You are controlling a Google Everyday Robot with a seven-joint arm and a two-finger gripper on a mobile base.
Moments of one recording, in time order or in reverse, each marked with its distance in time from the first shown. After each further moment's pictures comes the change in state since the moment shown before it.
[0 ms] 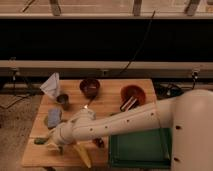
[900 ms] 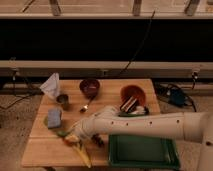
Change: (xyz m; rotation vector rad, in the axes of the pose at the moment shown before) arm 0.071 -0.052 -0.064 0.075 0.041 0.148
